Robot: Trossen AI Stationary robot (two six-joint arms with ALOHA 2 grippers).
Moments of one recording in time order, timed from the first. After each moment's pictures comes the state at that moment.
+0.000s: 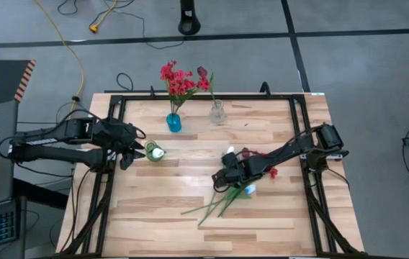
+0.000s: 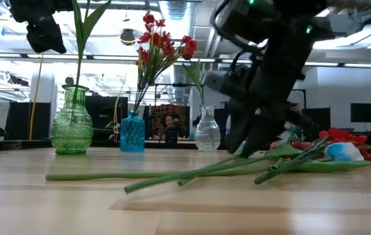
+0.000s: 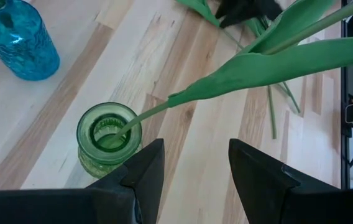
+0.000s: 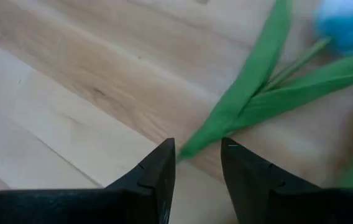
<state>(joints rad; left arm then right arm) 0.11 0.69 0.85 -0.97 0.09 -0.38 0.24 1.85 1.06 -0.39 0.35 1.29</state>
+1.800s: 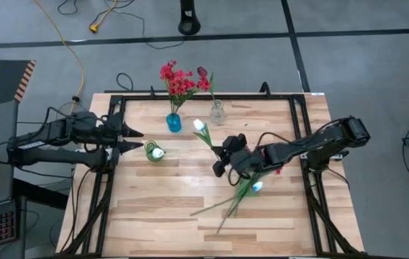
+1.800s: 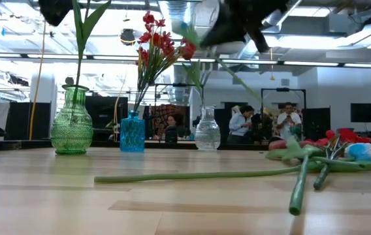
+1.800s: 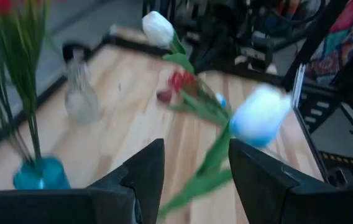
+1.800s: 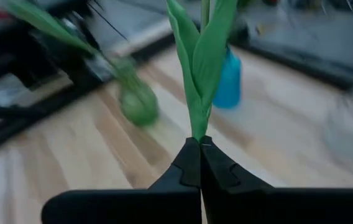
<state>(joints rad) 0.11 0.52 0.85 -0.67 0.03 -0.20 0.22 1.51 1.06 -0.05 0.68 0.58</state>
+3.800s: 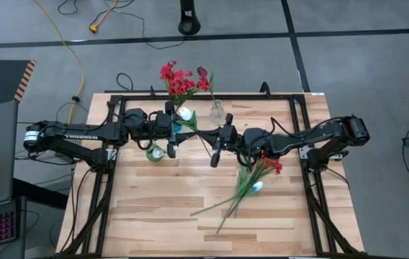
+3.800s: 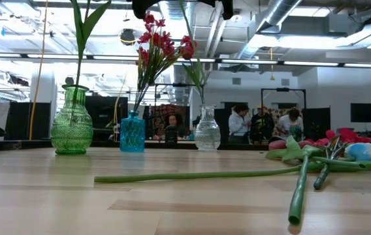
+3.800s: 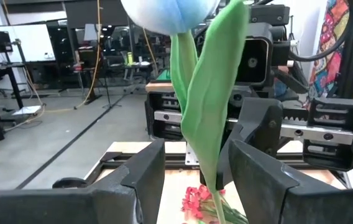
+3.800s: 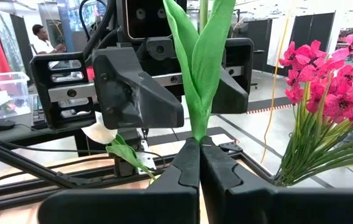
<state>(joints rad) 0.11 1.17 0.85 0.37 0.02 0.05 0.11 1.51 1.06 0.51 0.44 0.00</state>
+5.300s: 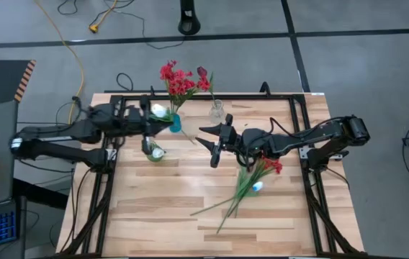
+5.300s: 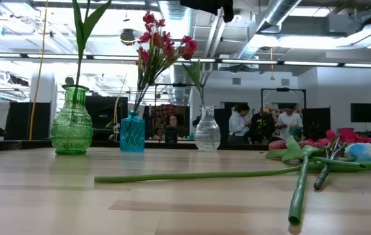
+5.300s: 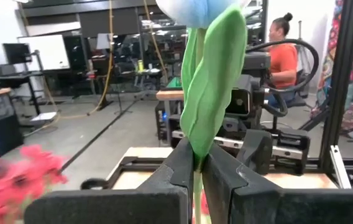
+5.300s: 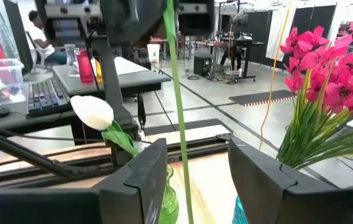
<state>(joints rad) 0.12 0.85 0.87 0.05 -0.02 0.06 0.11 1.51 1.06 0.46 0.44 0.00</state>
